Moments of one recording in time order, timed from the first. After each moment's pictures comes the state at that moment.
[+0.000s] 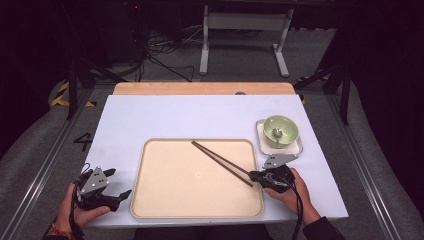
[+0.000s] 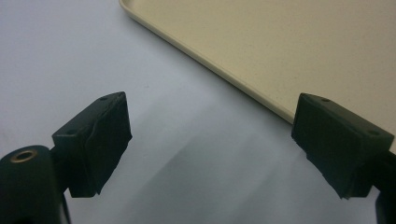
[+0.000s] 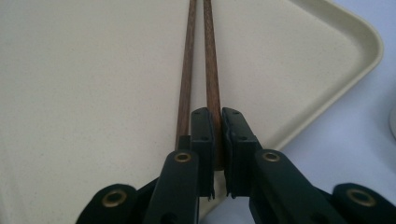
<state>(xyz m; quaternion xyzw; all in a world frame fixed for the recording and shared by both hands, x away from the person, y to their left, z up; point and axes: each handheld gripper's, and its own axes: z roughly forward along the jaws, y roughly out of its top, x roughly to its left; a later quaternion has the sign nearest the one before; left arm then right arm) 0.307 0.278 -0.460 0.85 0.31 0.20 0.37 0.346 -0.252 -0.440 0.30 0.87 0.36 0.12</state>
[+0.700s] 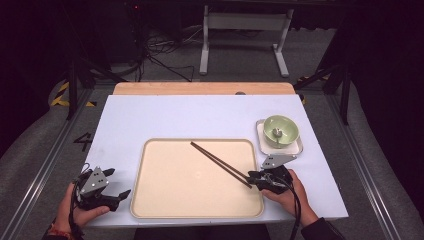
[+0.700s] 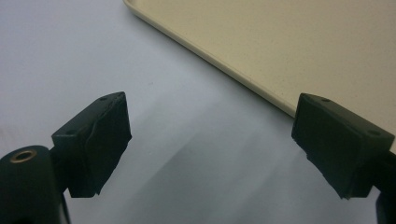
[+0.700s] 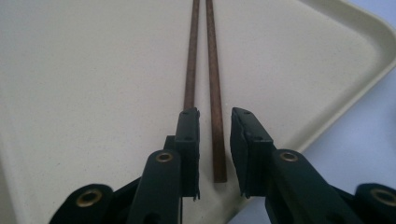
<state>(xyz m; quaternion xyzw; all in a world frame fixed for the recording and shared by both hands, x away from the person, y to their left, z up) 0.308 0.279 -0.460 0.85 0.31 0.20 0.37 0.344 -0.248 -0.440 0.31 0.87 0.37 0.11</state>
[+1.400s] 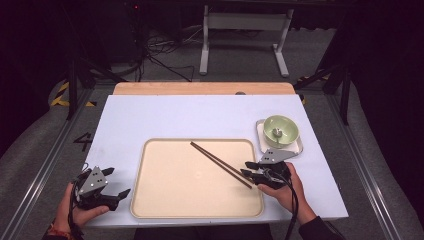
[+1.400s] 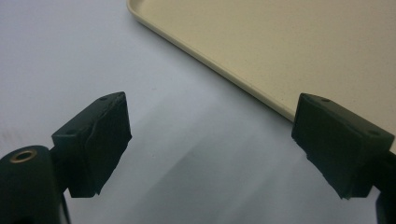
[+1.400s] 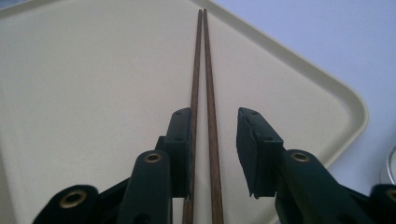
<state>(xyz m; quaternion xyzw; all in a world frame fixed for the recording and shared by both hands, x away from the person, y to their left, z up) 0.307 0.280 -0.458 0.85 0.31 0.21 0.37 0.347 -0.234 -0.416 0.29 0.85 0.41 0.15</state>
